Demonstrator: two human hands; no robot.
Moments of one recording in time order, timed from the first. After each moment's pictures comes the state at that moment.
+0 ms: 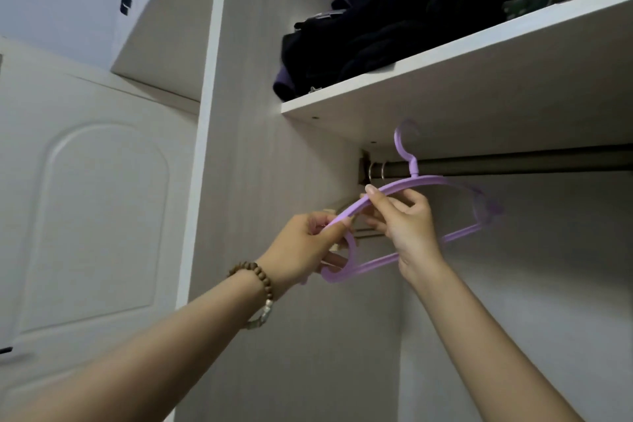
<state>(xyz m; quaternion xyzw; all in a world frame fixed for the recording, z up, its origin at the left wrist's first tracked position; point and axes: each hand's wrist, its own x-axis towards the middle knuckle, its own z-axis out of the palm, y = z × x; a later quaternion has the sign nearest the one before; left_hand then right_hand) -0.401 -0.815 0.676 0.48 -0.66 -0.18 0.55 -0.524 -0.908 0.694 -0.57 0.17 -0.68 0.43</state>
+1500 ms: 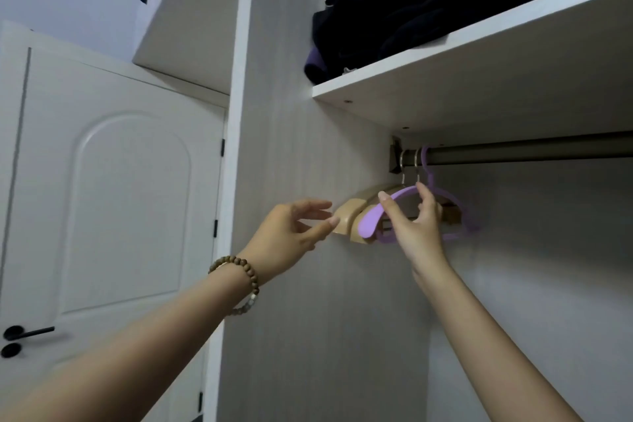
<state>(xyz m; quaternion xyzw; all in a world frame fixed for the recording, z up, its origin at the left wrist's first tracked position) -0.324 -0.827 0.663 0.48 -0.66 -0.06 0.58 -0.482 -0.935 0.665 -0.61 0.29 -0.68 0.27</state>
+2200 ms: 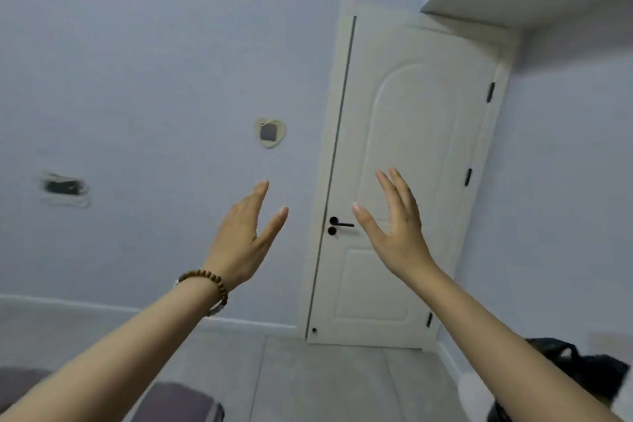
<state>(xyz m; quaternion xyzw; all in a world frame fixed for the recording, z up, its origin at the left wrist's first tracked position) 0.005 -0.351 0.497 0.81 -0.33 0.22 0.44 -0.093 -0.554 0.527 -0.87 0.02 -0.41 0.27</state>
